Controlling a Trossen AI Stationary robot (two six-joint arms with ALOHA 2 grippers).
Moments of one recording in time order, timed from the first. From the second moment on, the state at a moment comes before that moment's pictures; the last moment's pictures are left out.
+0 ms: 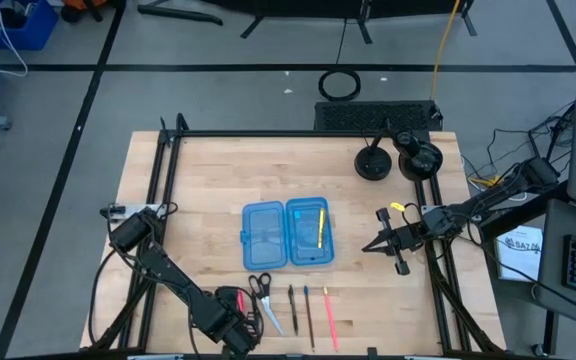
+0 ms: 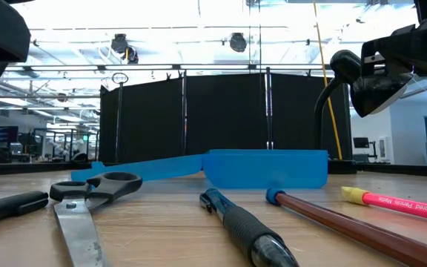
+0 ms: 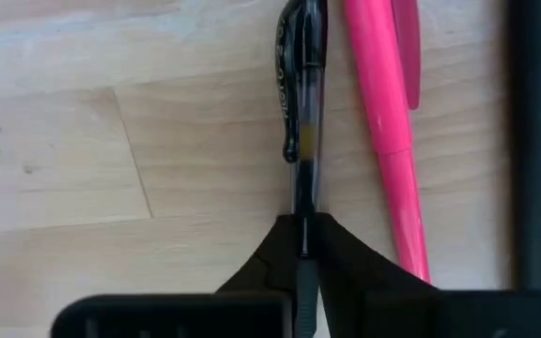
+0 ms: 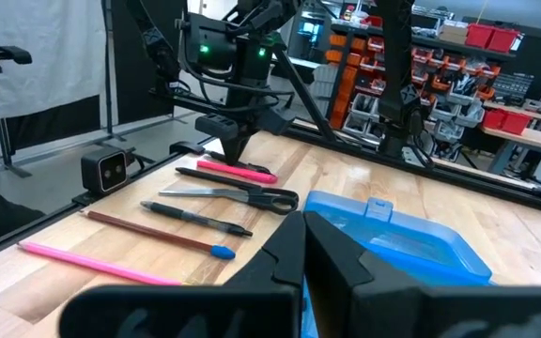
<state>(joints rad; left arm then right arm) -0.75 2.10 1.44 -0.87 0.06 -2.23 0.42 0.67 0.02 0.62 0.10 -0.17</state>
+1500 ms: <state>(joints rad) -0.23 1.82 1.44 -0.59 -0.37 -1.52 0.42 0.67 0.02 0.63 0.08 -0.14</state>
